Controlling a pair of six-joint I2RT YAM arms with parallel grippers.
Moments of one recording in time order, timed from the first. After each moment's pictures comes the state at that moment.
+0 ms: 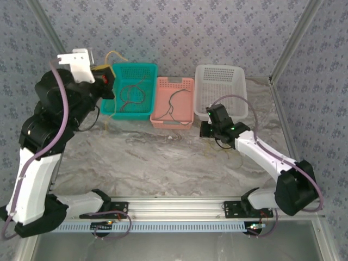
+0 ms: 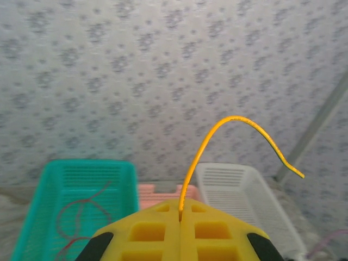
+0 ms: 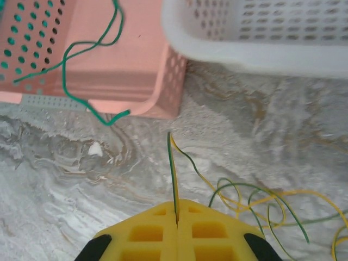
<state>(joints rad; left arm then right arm) -0.61 1.19 1.97 -0.86 -0.26 -0.30 0.54 1.35 0.96 -0.47 0.03 0.48</state>
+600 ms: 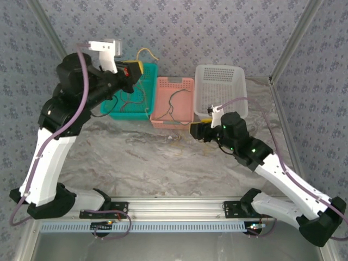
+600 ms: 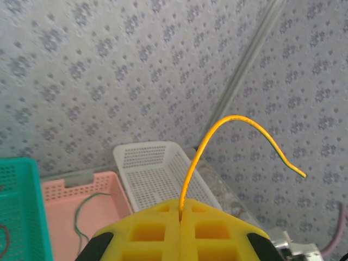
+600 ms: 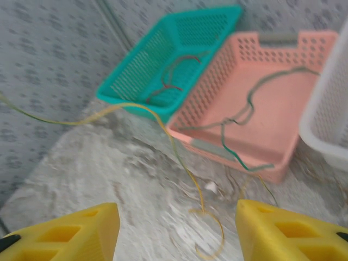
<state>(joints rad) -0.61 1.33 2.01 -0.79 0.09 -0.36 0.70 0.95 0.95 -0.35 -0.04 0.39</state>
